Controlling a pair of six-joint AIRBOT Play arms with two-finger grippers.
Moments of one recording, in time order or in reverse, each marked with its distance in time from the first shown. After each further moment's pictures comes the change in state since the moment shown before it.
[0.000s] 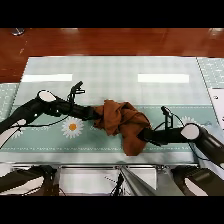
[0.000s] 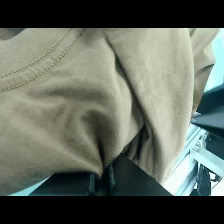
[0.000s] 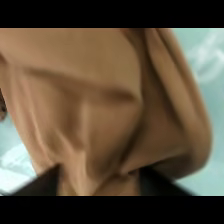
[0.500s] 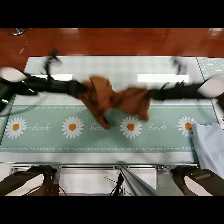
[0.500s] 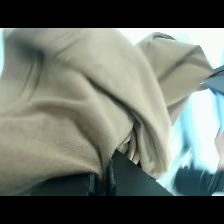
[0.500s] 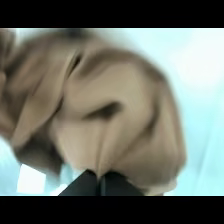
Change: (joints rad) left arm 0.198 0.140 0.308 -0.029 -0.119 -0.041; right arm -0.148 -0.129 0.708 -0.135 0.181 -0.154
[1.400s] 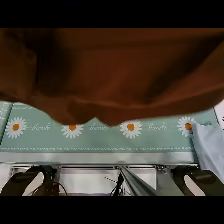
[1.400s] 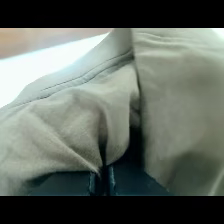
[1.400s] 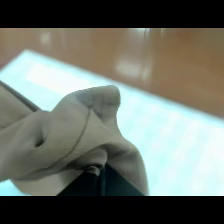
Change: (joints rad) left arm 0.122 0.372 0.691 0.478 -0.452 -0.353; right arm -0.071 0.303 0.790 -0.195 0.598 -0.019
